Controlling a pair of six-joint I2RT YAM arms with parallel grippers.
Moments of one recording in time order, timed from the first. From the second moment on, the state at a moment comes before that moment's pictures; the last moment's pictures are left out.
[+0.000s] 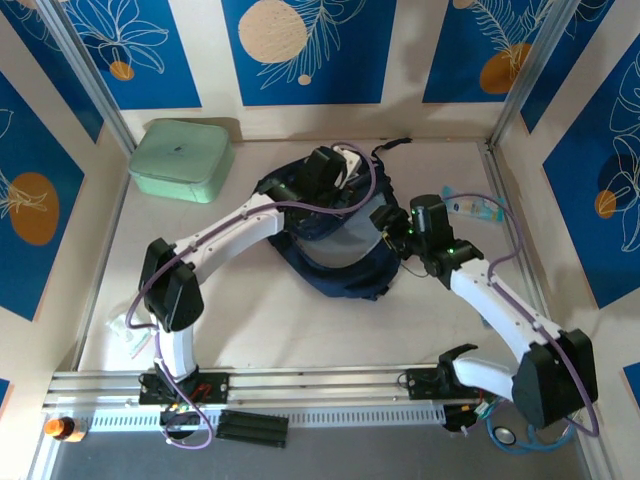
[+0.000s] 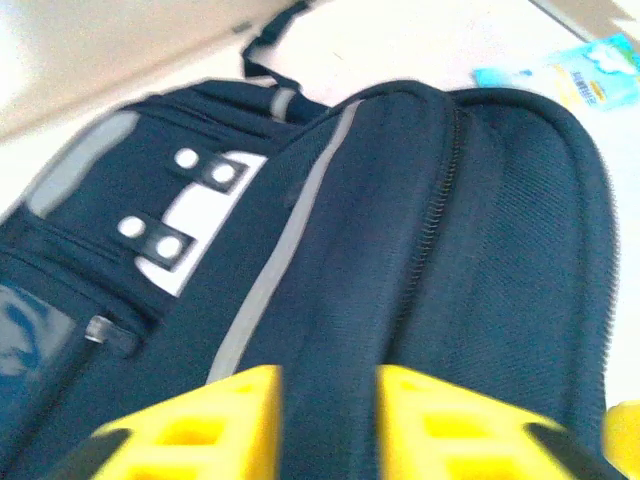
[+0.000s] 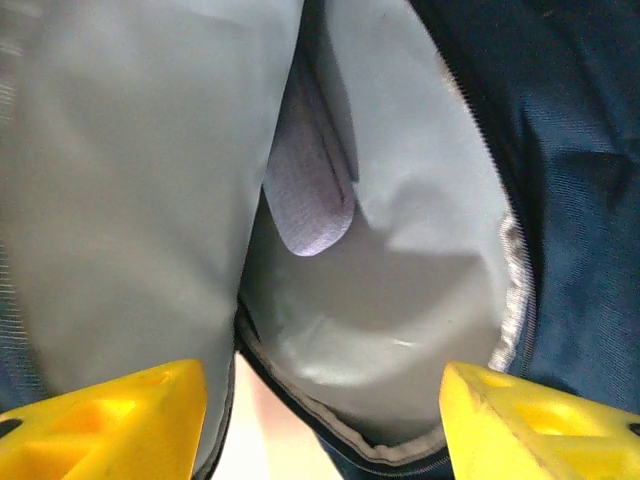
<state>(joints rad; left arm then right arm) -0.79 1.87 1.73 -0.54 -0.10 -0.15 0.37 1.11 0.79 -0.31 -0.13 1.16</state>
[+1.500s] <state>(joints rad) -0.37 1.78 1.03 -0.04 0.31 -0.91 0.38 1.23 0.83 -0.44 -0.12 1.08</state>
